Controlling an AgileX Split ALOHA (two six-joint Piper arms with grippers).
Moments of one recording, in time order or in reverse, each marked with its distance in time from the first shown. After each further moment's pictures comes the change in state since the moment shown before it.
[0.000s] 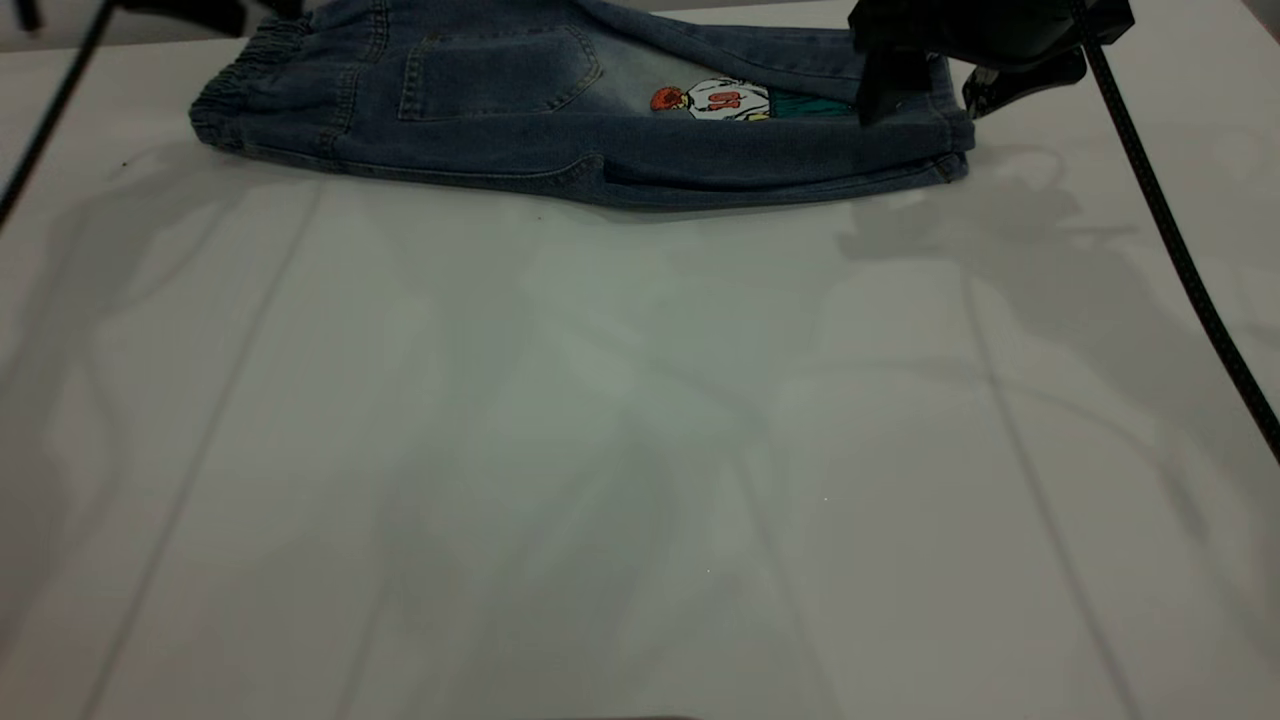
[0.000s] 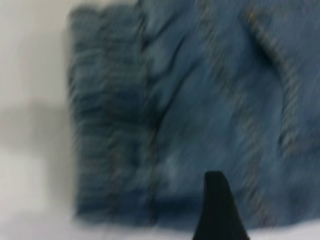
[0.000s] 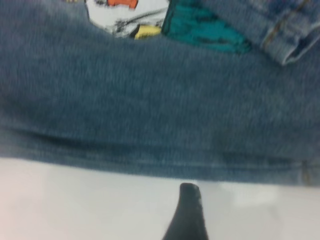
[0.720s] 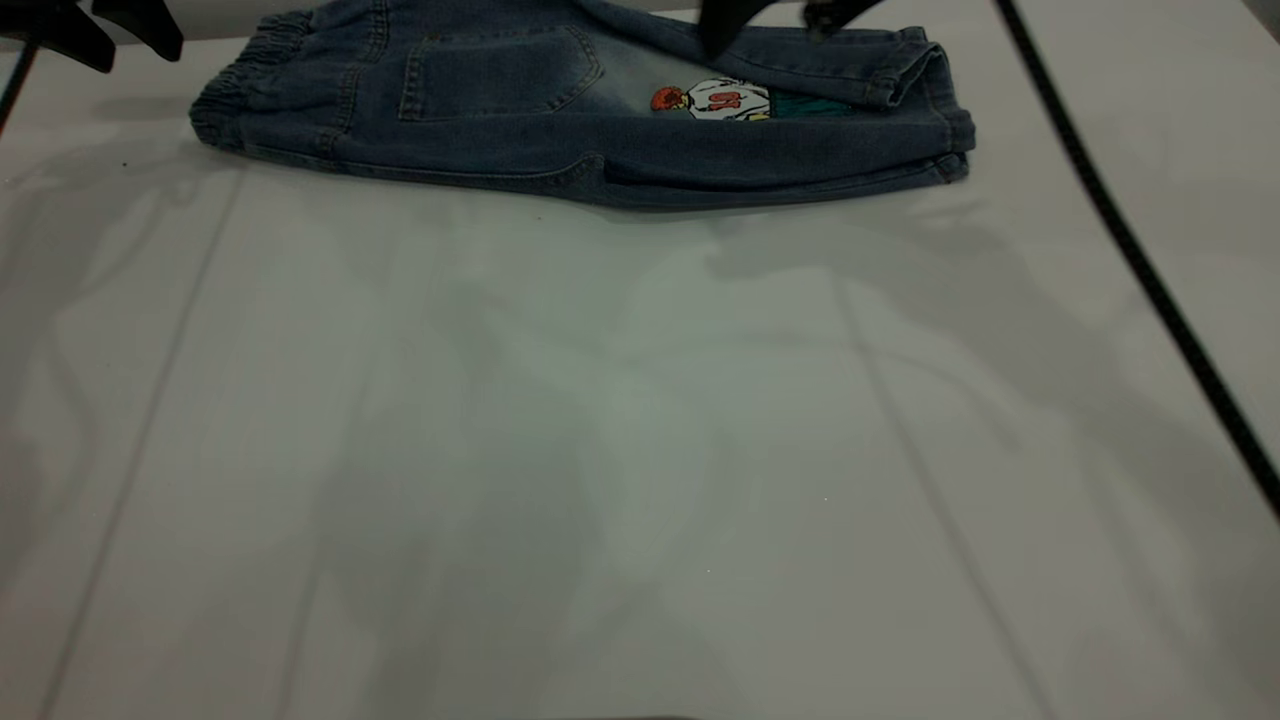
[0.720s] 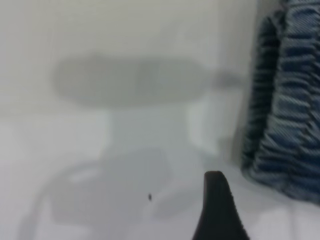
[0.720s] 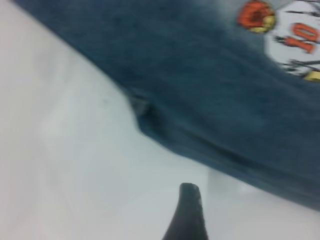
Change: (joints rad) left arm 0.058 0.070 -0.114 0.319 -0.007 -0.309; right arm 0.143 0.002 -0.269 -0.003 0.295 -0.047
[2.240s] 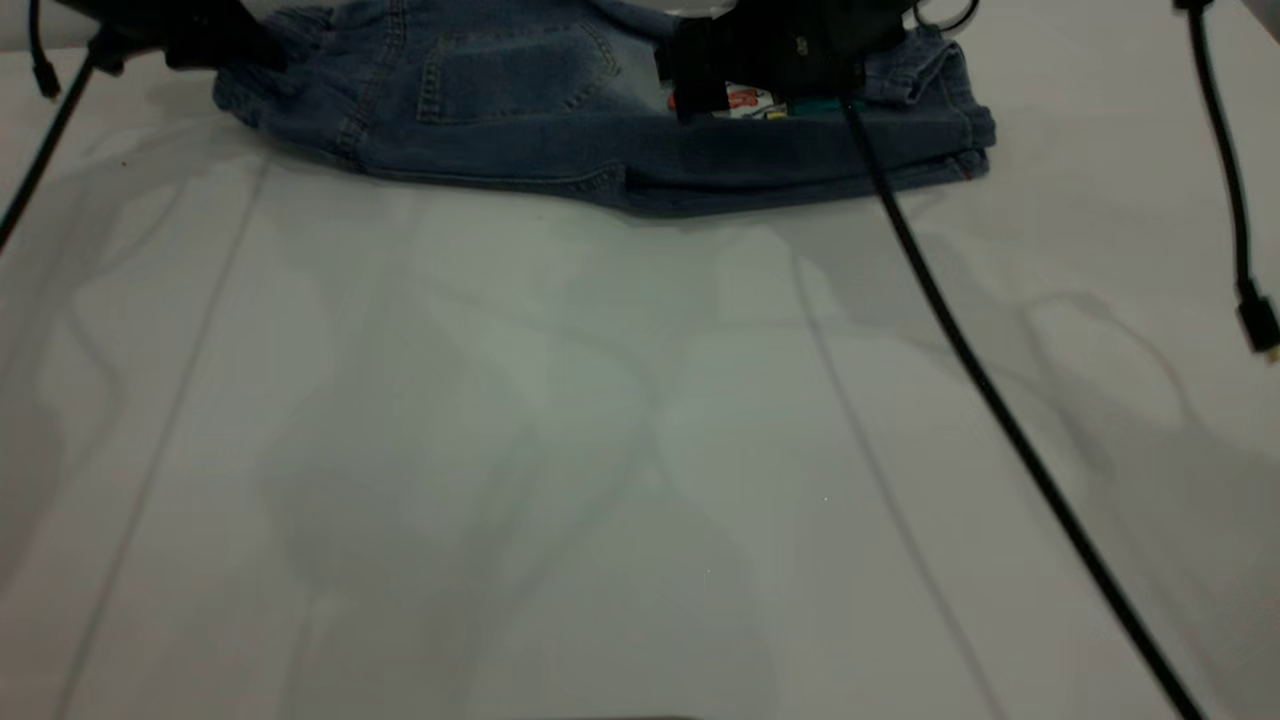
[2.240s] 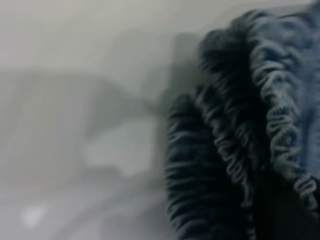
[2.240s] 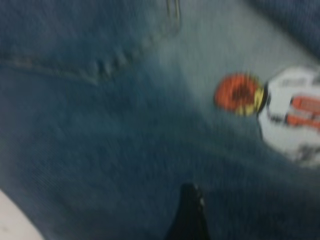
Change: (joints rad) left arm 0.000 0.172 -0.142 -0.503 0.036 0.224; right arm 0.028 0.275 -0.010 0.083 -0.518 -0.004
